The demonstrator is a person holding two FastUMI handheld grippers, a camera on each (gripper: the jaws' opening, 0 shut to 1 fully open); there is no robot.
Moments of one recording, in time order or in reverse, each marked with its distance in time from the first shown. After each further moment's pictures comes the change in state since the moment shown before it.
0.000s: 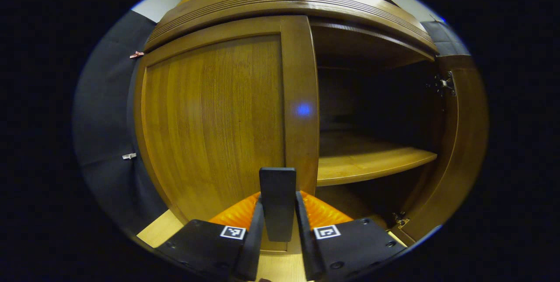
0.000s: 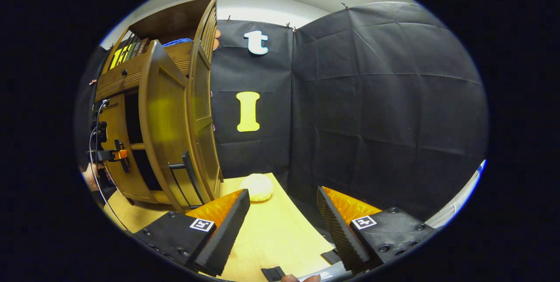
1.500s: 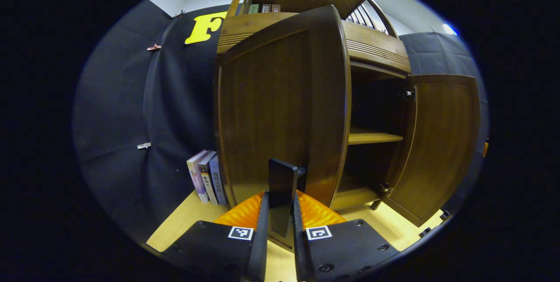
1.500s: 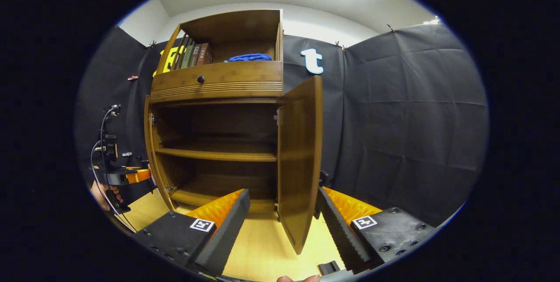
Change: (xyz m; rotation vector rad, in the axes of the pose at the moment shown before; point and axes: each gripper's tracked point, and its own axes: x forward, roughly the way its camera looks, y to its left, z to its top) left arm -0.175 0.108 -0.032 -0.047 0.036 -0.064; right arm -0.103 0.195 0.022 -0.081 -0.075 0.266
